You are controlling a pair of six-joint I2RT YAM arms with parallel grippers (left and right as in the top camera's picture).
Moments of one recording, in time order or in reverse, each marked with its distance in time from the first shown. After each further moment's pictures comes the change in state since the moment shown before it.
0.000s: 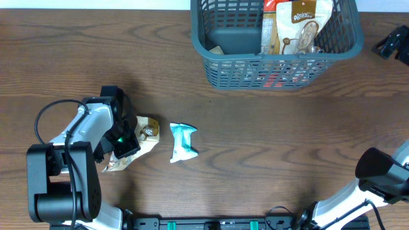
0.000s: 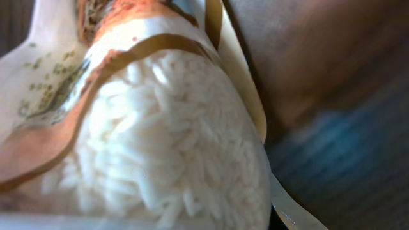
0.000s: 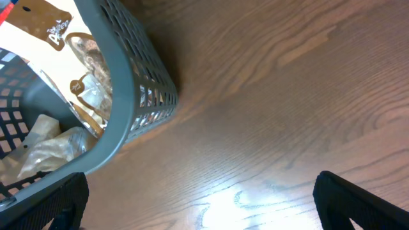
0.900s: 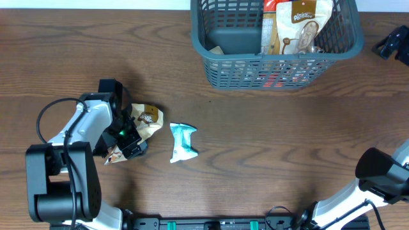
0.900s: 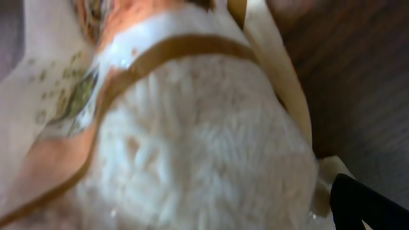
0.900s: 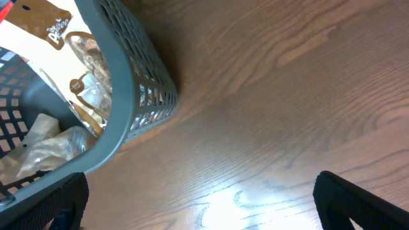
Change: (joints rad) left arm 0.001 0.000 0.042 0.048 0.055 -0.116; right arm 0.000 0.000 0.000 -0.002 0.000 -0.003
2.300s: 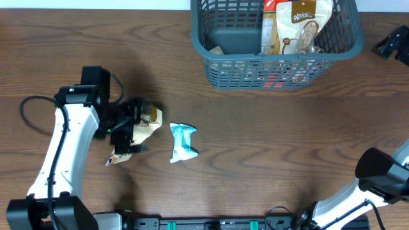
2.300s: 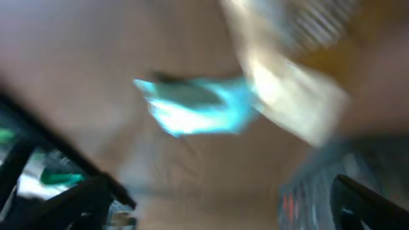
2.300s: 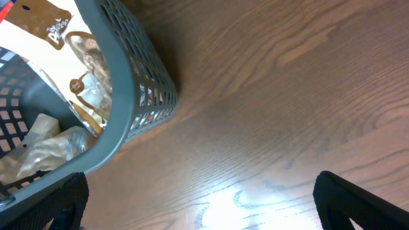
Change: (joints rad) left arm 0.002 -0.235 0.173 -0.345 0.300 0.516; right arm 0.000 0.000 0.000 0.000 0.000 0.000
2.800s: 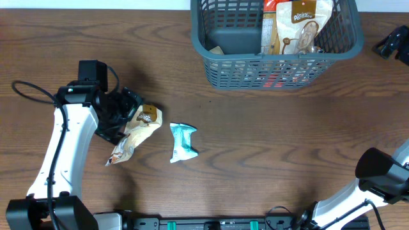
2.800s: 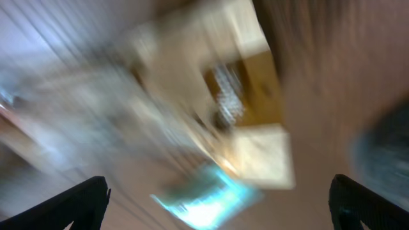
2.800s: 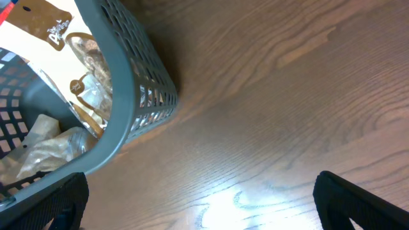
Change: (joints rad) left arm 0.006 0.000 0.001 0.203 -0.173 0.560; right arm 0.000 0.000 0.000 0.003 0.000 0.000
